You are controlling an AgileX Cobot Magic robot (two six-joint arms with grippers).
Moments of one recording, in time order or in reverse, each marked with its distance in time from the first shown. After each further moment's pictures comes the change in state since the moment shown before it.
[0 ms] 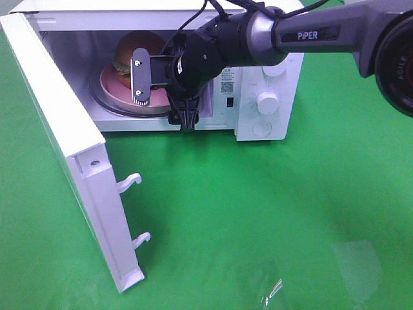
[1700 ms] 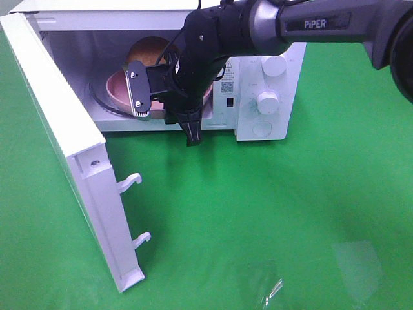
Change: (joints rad) left arm 0.000 0.000 0.000 0.003 0.000 0.000; right arm 0.008 -0.056 0.024 0.268 0.232 -0.316
